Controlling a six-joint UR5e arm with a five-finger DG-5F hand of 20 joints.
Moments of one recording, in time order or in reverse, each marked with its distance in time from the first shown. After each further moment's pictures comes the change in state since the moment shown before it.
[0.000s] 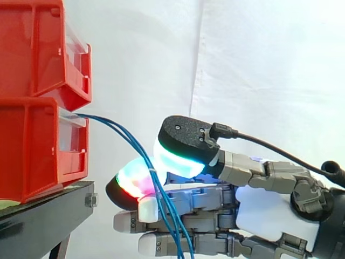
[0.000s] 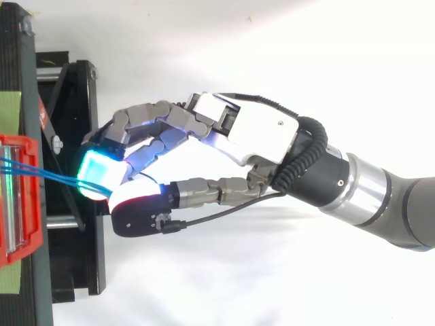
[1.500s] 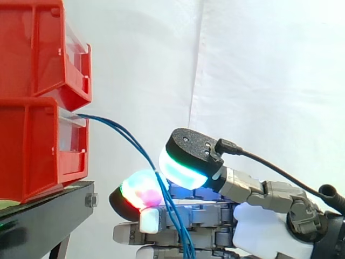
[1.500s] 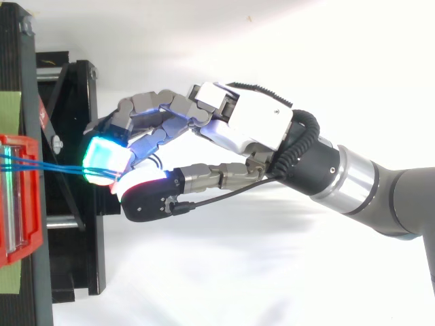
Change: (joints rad) arm -0.014 -0.043 0.000 0.070 -0.001 0.081
